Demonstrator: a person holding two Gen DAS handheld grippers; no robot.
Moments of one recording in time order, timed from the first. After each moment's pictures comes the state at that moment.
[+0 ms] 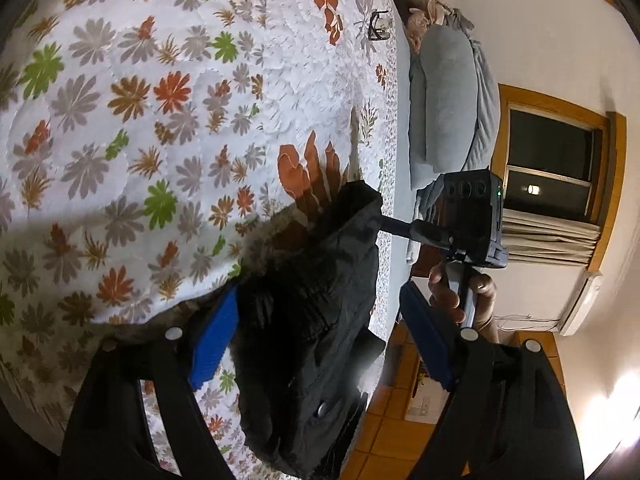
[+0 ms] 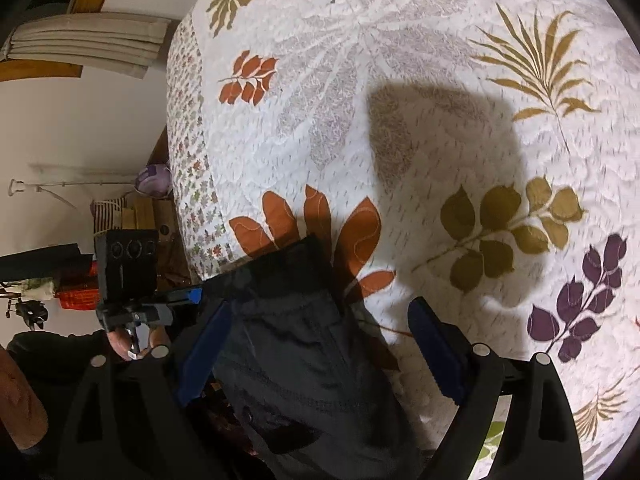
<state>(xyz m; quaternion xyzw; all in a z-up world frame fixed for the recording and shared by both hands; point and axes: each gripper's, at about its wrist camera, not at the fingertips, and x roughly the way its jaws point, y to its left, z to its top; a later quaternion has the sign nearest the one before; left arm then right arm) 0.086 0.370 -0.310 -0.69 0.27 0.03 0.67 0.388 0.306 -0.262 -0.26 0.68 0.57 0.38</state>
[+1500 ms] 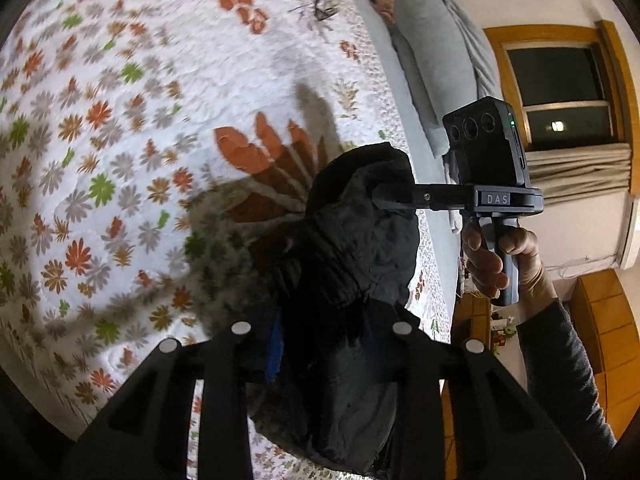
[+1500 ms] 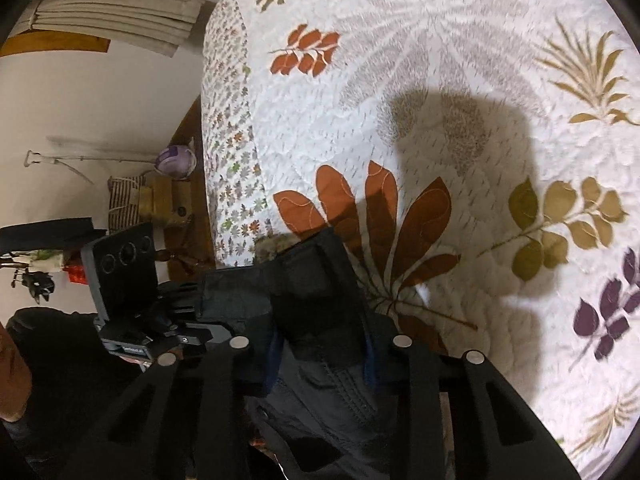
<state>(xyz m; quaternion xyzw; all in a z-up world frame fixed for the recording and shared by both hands) 0.096 0.322 -0.252 -0.57 0.33 0.07 0.75 0.350 0.301 -0.248 -0.26 0.66 0.61 0.35</state>
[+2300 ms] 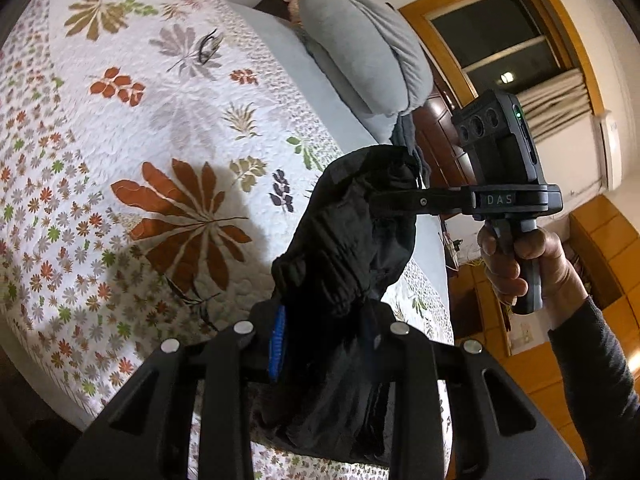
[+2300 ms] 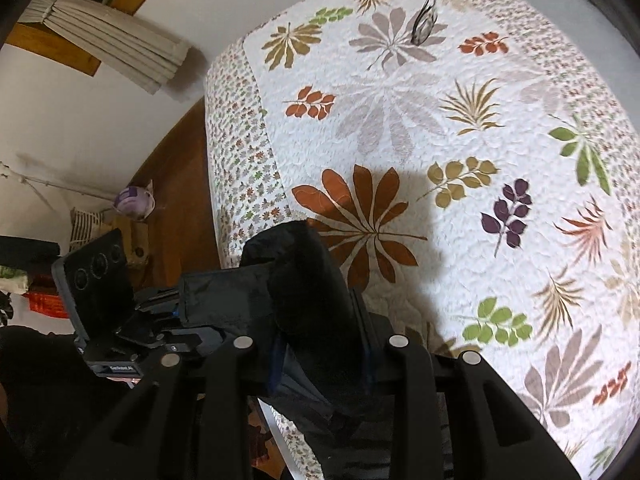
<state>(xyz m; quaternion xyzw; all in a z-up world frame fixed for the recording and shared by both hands) 0.104 0.254 -0.149 -0.46 0.30 0.03 0.84 0.333 0.197 -0.111 -0.26 0.60 0.57 0.50</state>
